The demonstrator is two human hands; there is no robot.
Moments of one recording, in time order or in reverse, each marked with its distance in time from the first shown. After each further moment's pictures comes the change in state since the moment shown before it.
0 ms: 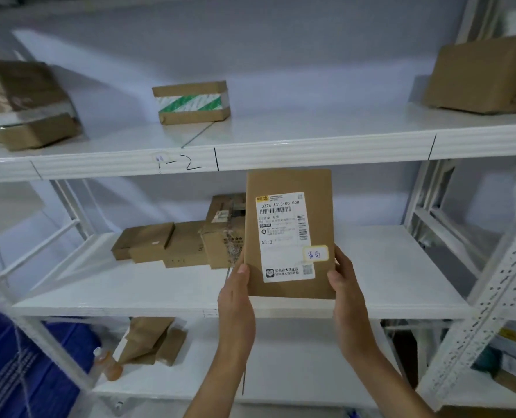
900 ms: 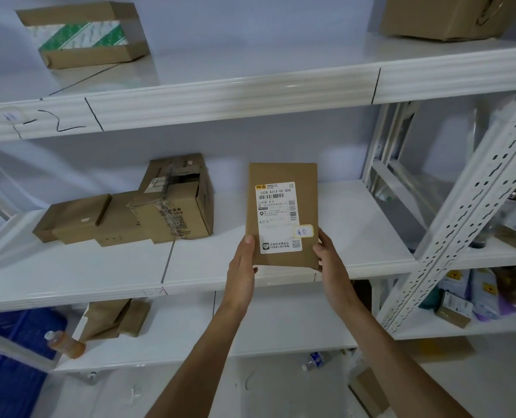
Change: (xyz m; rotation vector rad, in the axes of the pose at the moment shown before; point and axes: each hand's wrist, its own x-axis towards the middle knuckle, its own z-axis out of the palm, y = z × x) left_hand 0.027 -0.100 0.125 0.243 -0.261 -0.310; right_hand 0.075 0.083 -0.123 -0.133 -0.024 0.321
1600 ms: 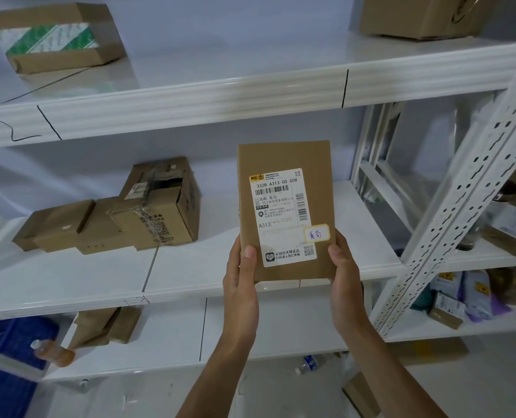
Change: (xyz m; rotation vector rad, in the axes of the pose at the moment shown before) left_hand -0.044 0.026 0.050 -0.162 0.076 0.177; right_hand -0.014 -0.016 -0.038 0.244 0.122 -0.181
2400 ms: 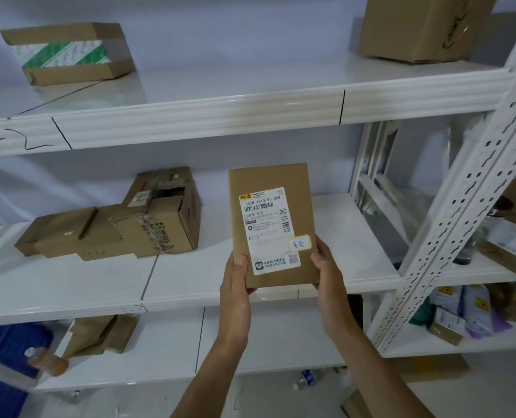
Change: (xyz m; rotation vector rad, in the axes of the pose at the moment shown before) left_hand 0.022 -0.024 -0.008 -0.047 0.009 -0.055; right_hand 0.013 0.005 0.009 -0.087 -0.053 0.085
